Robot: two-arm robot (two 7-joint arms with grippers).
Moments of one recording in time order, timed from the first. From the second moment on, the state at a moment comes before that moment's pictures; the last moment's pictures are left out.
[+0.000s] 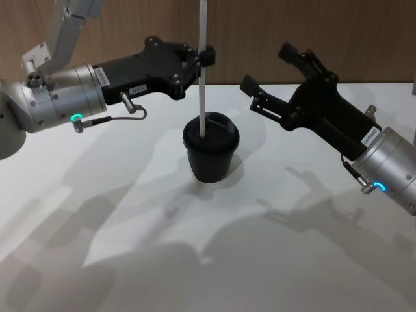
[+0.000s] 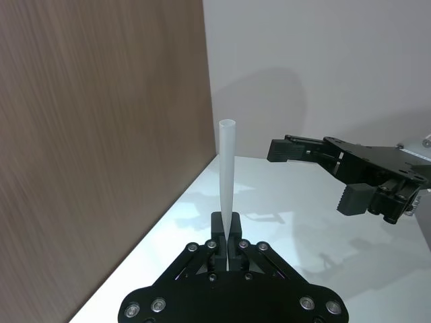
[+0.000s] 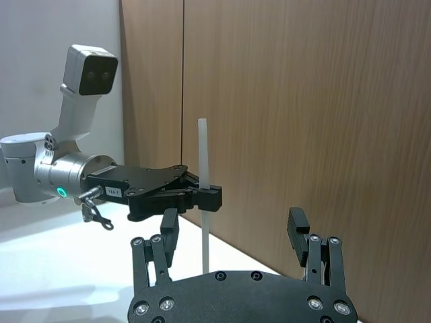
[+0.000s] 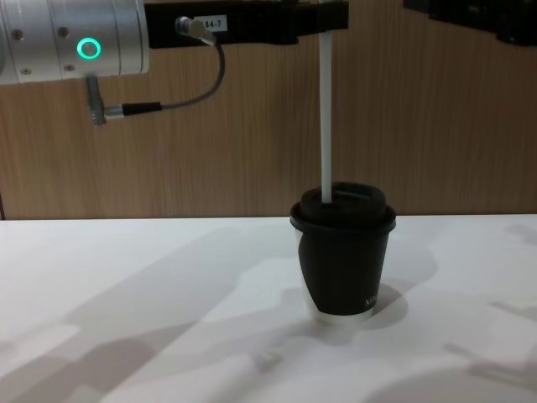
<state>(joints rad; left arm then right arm) -0.71 0.48 0.62 -1.48 -0.68 0.08 -0.69 0.14 0.44 -0.19 -1.84 0.52 -0.02 0.54</state>
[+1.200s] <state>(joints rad) -0.72 0.47 0.63 -1.46 -0.68 0.08 -0.71 0.14 0.44 -0.19 -1.84 0.52 -0.02 0.54</state>
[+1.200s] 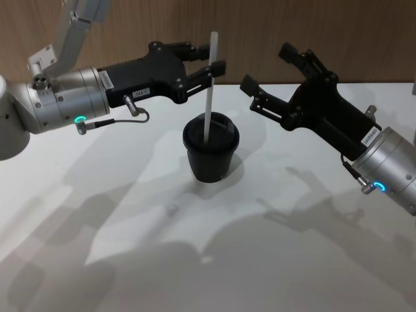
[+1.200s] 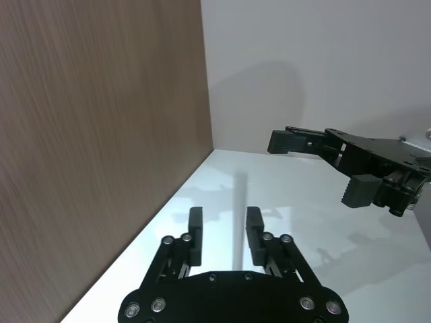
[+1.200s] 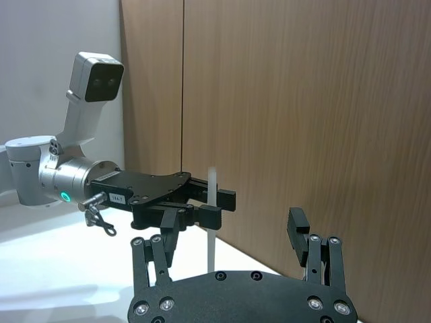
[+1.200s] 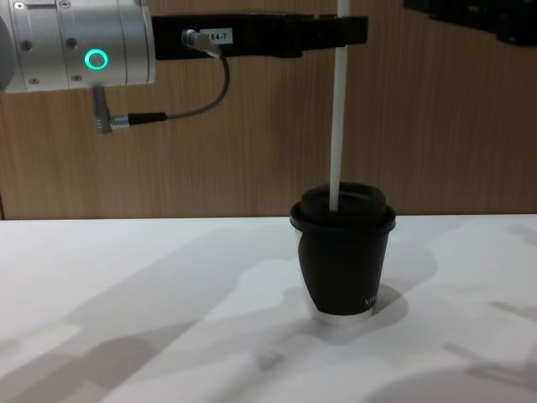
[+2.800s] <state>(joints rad) -0.62 0.50 0.57 -1.53 -0.67 0.04 -0.63 0.14 0.43 -0.19 -1.85 0.52 -0.02 0.52</state>
